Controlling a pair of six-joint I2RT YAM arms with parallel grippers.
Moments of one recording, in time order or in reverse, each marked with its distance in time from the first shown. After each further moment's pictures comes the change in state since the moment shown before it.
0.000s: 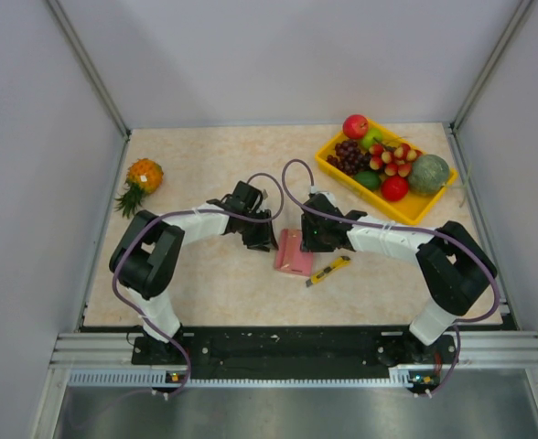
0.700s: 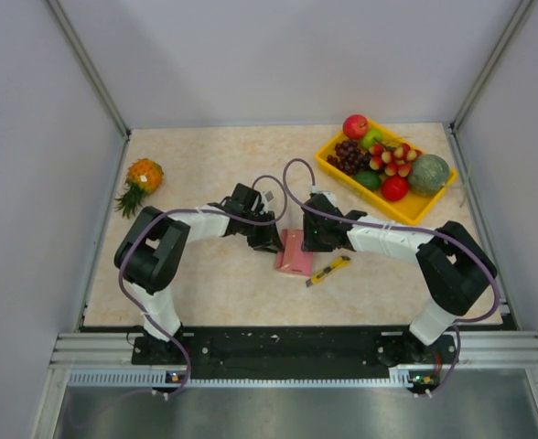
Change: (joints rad) left arm 0.010 0.039 -0.033 0.130 0.179 0.014; right arm 0.000 0.000 0.000 0.000 0.009 0.018
